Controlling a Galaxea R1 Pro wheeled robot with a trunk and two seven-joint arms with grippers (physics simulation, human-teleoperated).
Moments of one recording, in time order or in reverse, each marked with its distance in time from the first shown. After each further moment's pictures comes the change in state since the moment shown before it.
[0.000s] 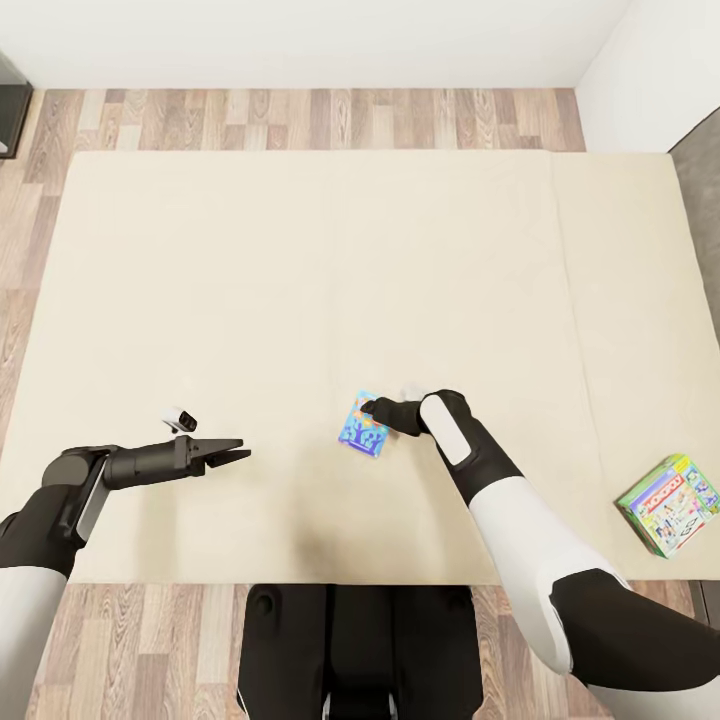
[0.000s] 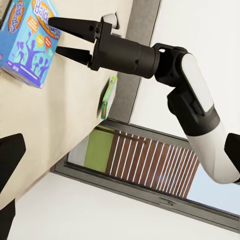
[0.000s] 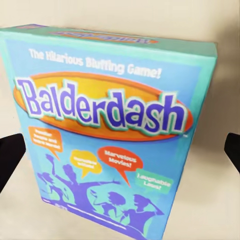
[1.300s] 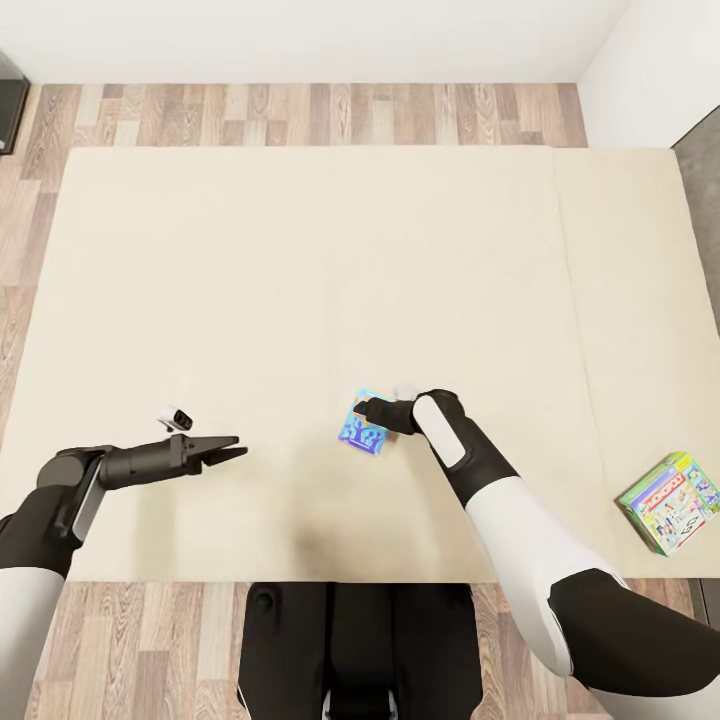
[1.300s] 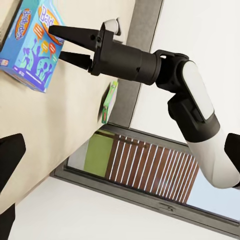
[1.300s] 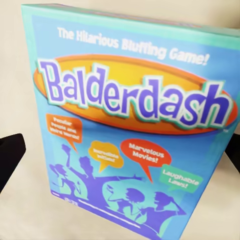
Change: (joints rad) left arm 0.002 0.001 0.025 -0.001 0.002 0.000 0.000; right arm 0.000 0.004 0.057 -0.013 -0.001 -0.003 0.012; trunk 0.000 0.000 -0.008
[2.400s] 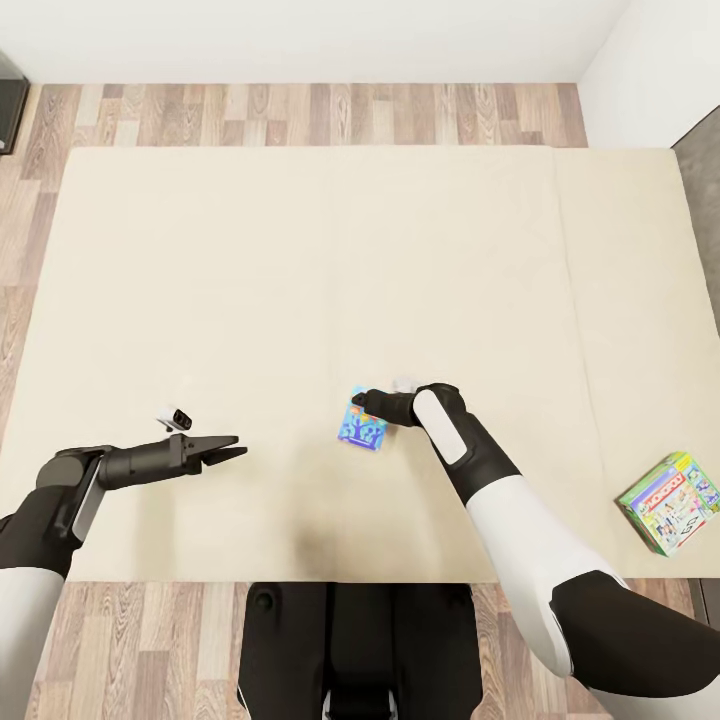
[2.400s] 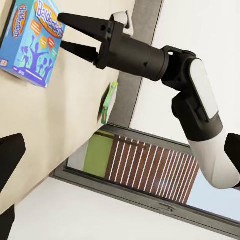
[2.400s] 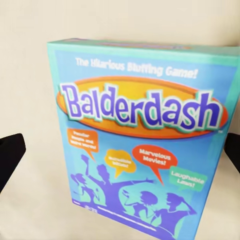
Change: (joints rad) left arm 0.000 -0.001 0.003 0.000 0.000 0.000 0.000; right arm 0.000 0.000 0.005 -0.053 -0.002 0.001 0.001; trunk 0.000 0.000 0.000
